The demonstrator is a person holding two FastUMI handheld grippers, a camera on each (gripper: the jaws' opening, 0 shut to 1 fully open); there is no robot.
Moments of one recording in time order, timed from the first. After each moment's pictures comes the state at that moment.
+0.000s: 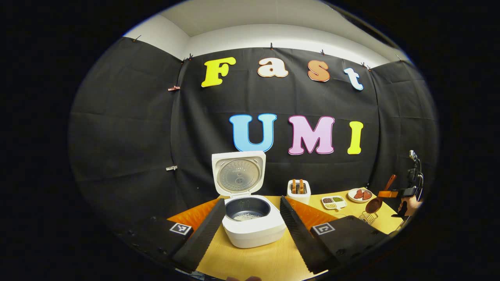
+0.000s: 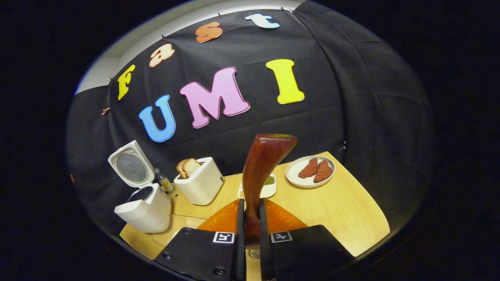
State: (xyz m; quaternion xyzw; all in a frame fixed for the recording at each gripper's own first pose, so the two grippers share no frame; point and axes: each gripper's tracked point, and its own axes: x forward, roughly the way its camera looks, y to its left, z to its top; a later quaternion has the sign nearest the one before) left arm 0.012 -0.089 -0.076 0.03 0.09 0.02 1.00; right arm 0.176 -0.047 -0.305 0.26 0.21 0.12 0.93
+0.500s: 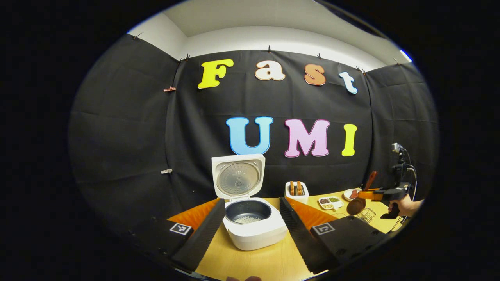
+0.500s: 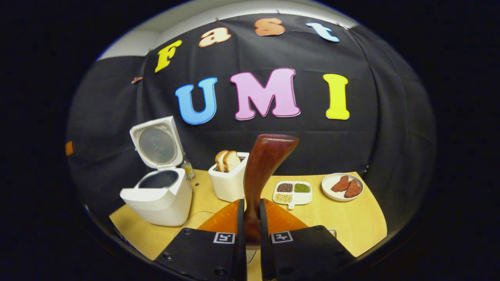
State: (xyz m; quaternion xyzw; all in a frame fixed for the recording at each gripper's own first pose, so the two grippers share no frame) left arm 0.010 -0.059 -0.071 0.03 0.08 -0.01 1.00; right arm 0.159 0.101 -0.285 0.09 0.21 0.20 0.95
